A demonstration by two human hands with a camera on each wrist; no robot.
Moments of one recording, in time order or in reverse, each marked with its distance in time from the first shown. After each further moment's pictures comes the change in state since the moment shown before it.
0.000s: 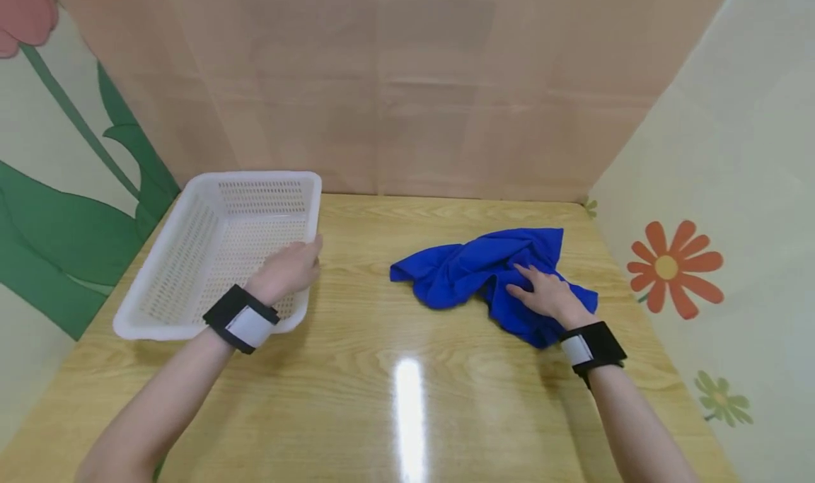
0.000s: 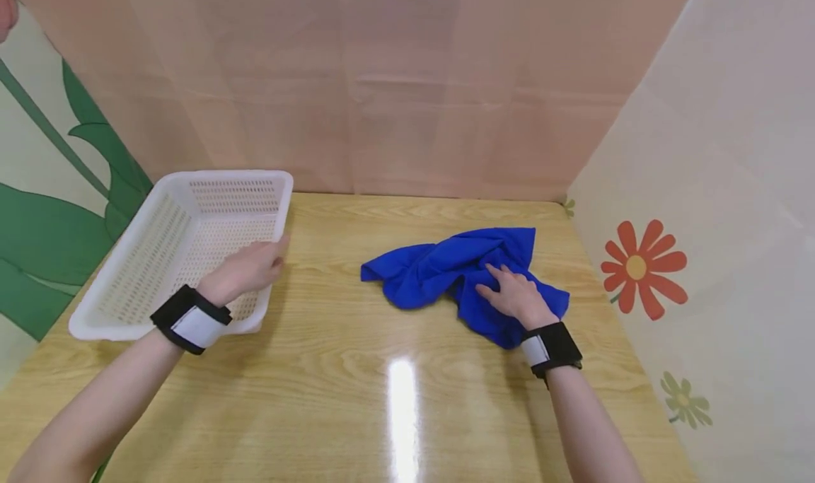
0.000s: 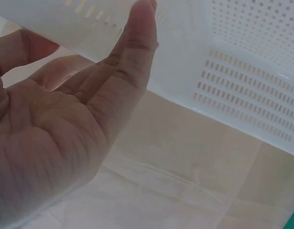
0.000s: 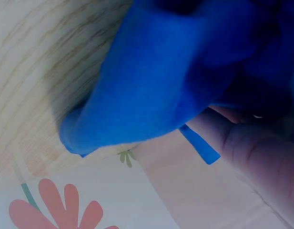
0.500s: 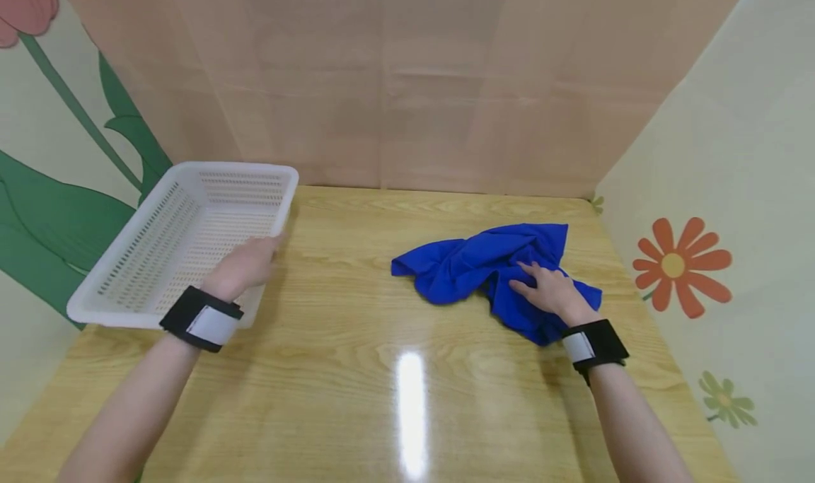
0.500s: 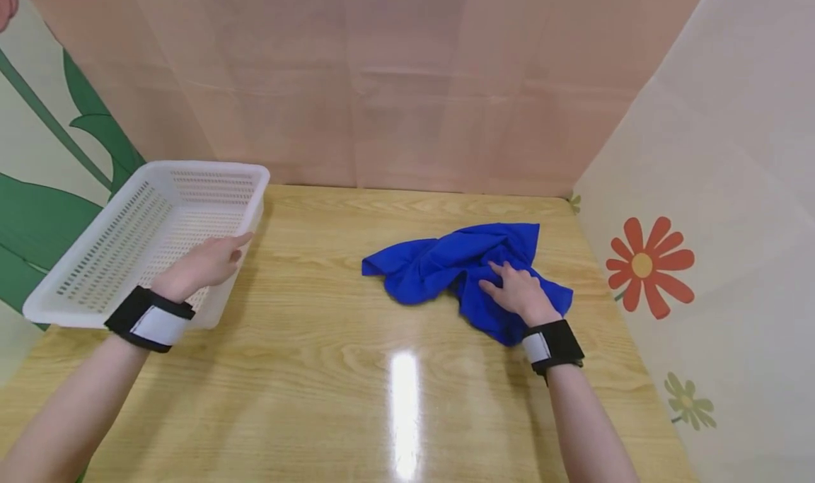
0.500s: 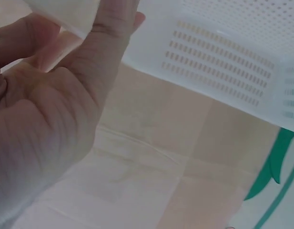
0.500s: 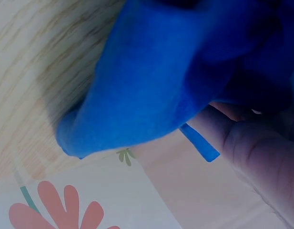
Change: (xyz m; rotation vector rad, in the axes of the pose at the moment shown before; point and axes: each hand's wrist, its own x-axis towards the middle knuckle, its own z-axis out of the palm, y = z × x) left_hand -0.022 -0.045 -0.014 -0.054 0.015 -0.095; right_hand 0.002 0.003 0.000 0.020 -0.017 0.009
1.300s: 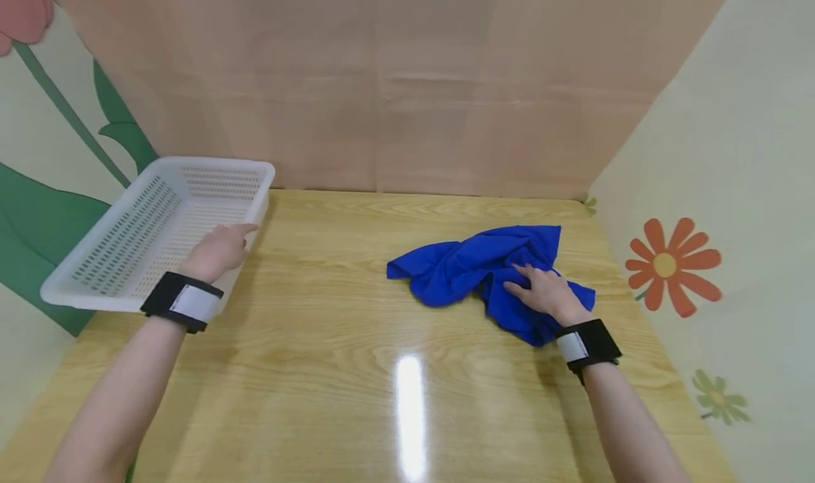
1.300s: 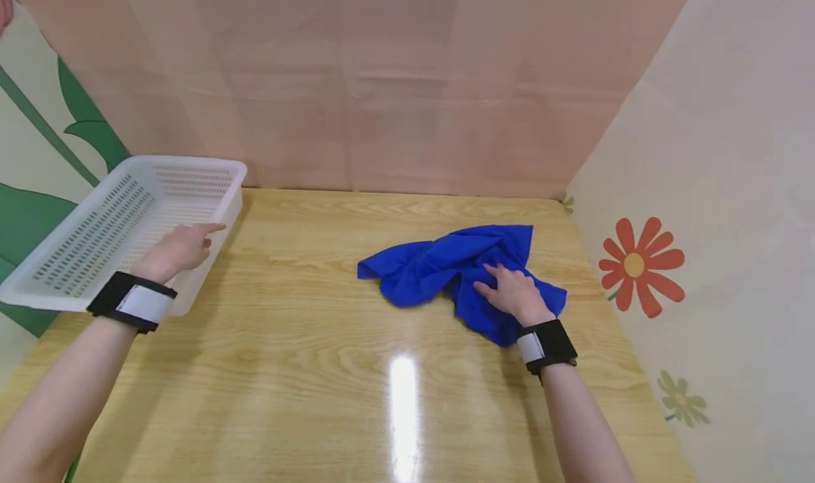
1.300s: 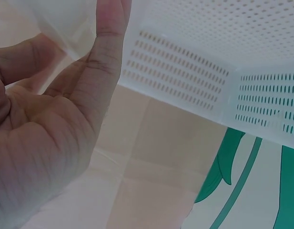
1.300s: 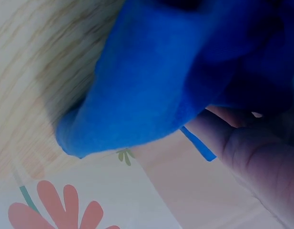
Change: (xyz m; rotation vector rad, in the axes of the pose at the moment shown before) left_hand 0.020 -0.036 -0.023 0.072 0.061 -0.058; right_hand -0.002 0.001 0.003 -0.037 0.050 -0.018
